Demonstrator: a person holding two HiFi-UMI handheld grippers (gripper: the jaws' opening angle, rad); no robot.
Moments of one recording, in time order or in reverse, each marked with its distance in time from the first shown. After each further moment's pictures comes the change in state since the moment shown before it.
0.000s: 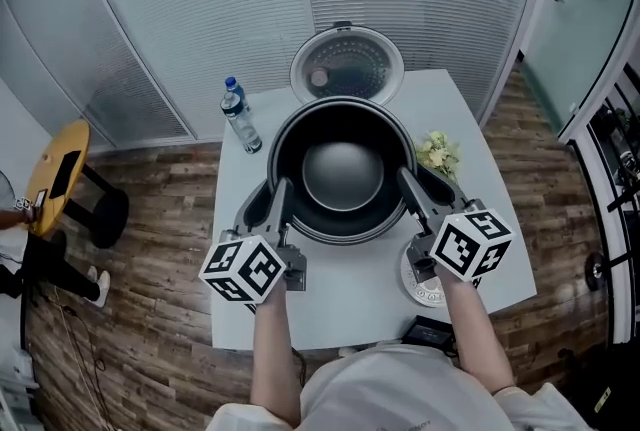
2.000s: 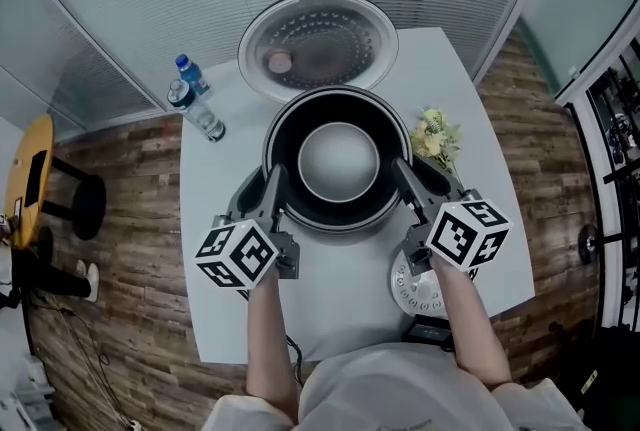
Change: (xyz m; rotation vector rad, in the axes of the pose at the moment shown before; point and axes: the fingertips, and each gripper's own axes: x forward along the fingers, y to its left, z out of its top) left arm 0.137 0.056 -0.084 -0.079 0.196 0.018; right arm 0.085 -0.124 -0.054 0.136 0.153 -0.110
